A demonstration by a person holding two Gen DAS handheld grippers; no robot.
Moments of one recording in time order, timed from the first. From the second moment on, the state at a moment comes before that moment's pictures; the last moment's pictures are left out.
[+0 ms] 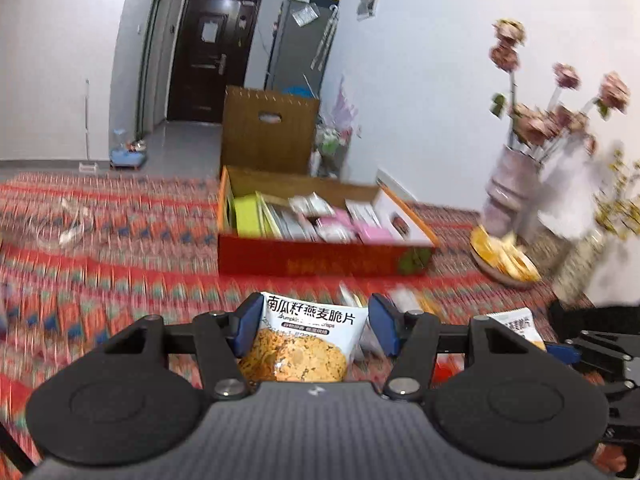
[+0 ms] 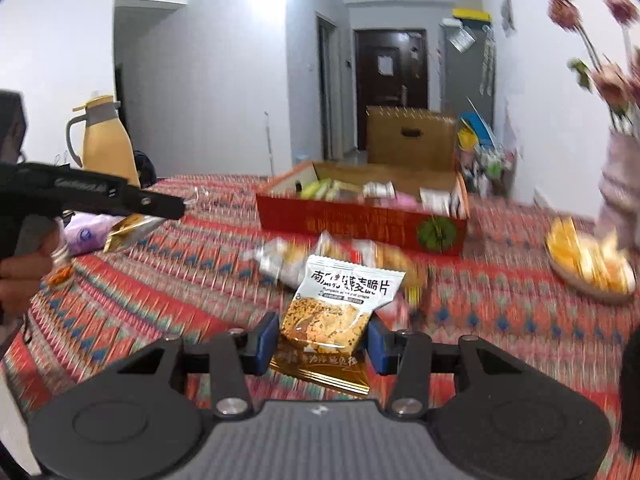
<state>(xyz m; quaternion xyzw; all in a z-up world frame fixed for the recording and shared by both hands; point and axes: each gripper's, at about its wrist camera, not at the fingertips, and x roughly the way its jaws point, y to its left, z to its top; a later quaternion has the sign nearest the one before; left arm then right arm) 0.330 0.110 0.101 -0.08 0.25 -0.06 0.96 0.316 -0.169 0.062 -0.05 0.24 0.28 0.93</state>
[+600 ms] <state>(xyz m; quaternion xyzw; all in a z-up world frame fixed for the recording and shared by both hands) 0.593 0.132 0.050 -0.14 0.30 -0.04 0.94 0.589 -0.075 0.050 -0.05 0.28 0.29 0.92</state>
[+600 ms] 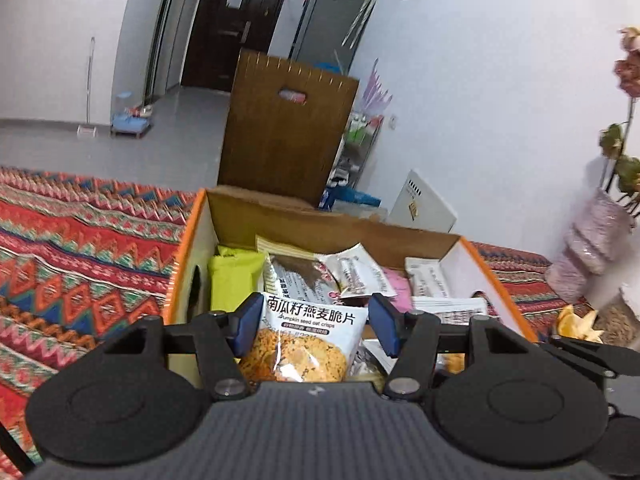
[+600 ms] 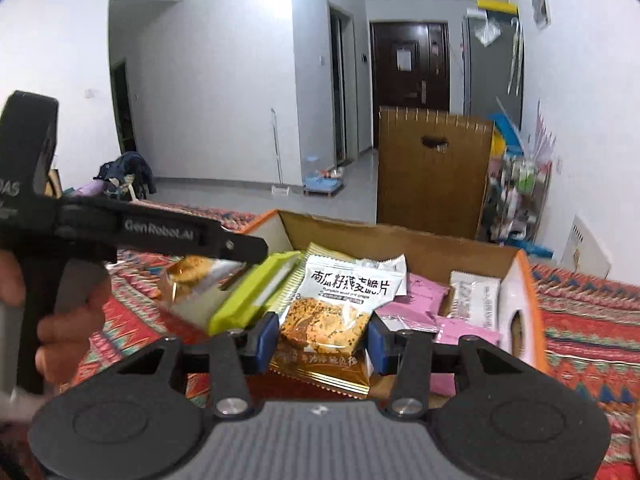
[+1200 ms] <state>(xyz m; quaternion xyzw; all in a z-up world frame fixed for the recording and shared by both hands) 0.555 0.128 0.079 -0.10 0.28 -0.06 0.95 0.580 -0.095 0.067 -0.04 0.29 0.26 0.92</state>
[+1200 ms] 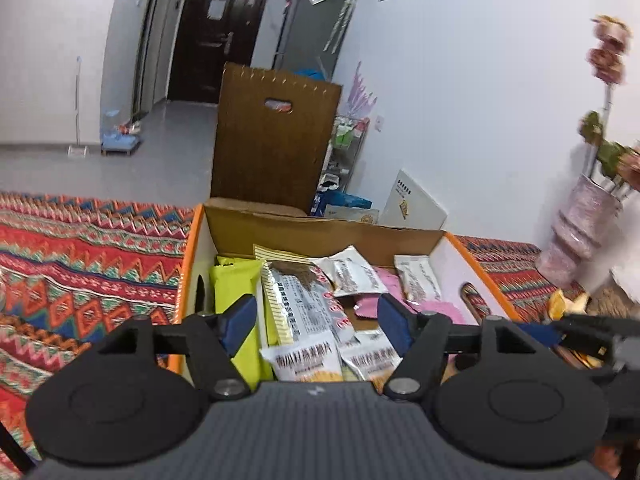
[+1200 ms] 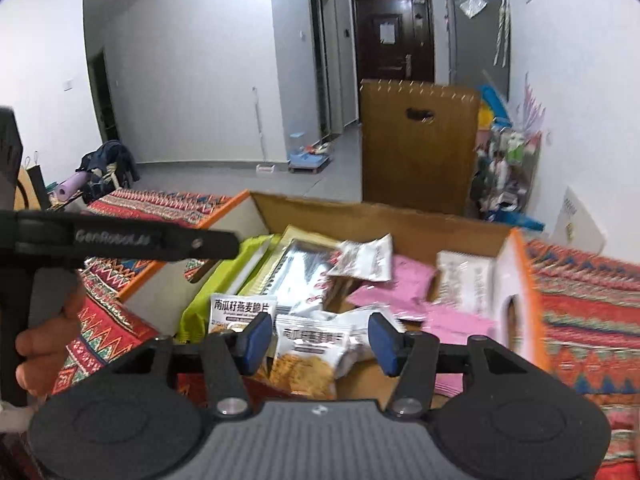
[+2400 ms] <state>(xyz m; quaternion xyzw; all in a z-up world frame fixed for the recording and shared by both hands) 0.134 0.086 0.042 -0.05 0.30 -0.02 0.95 0.185 -0.207 0.008 -0.03 0.31 0.18 0.93</state>
